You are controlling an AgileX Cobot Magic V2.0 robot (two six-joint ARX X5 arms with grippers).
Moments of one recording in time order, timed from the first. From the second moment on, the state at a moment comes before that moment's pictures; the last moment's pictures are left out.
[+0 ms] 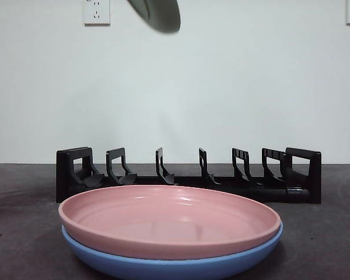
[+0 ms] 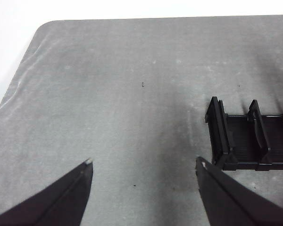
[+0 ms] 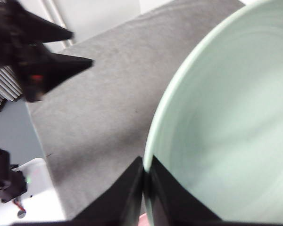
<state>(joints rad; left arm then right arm) -0.19 0.84 1.19 -0.91 -0.23 -0.08 0.94 1.72 2.22 -1.11 -0.15 0.03</state>
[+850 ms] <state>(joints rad) -0.19 0.84 1.19 -0.91 -0.23 -0.09 1.24 1.20 1.46 -0.66 0.17 0.00</state>
